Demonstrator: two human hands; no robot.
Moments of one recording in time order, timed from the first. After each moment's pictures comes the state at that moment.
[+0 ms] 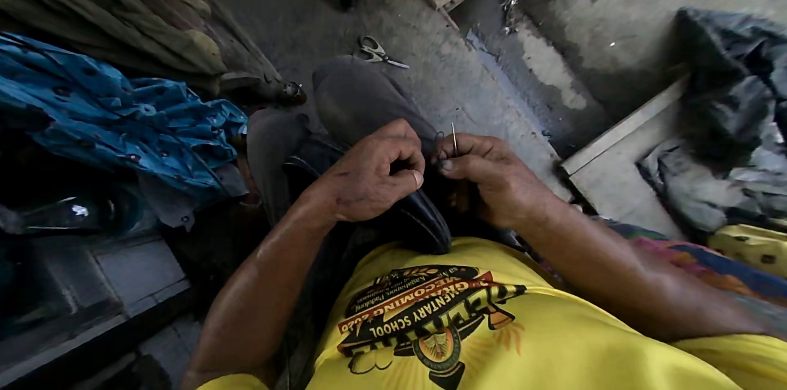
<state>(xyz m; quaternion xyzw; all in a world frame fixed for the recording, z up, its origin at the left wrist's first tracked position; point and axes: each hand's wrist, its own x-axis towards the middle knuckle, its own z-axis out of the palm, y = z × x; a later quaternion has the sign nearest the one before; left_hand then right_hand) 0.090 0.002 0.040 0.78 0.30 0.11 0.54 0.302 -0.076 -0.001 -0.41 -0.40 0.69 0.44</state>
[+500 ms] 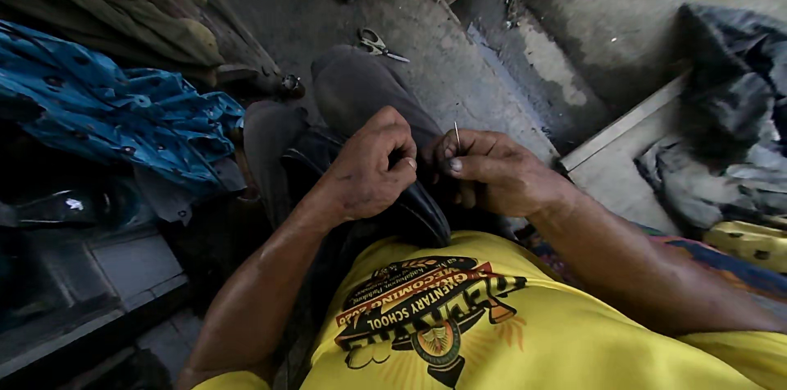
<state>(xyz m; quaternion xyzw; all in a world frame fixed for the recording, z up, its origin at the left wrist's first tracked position) 0.090 -0.009 0.036 0.79 0.36 0.14 0.48 0.314 -0.075 -0.002 -0.33 -0.45 0.72 0.41</state>
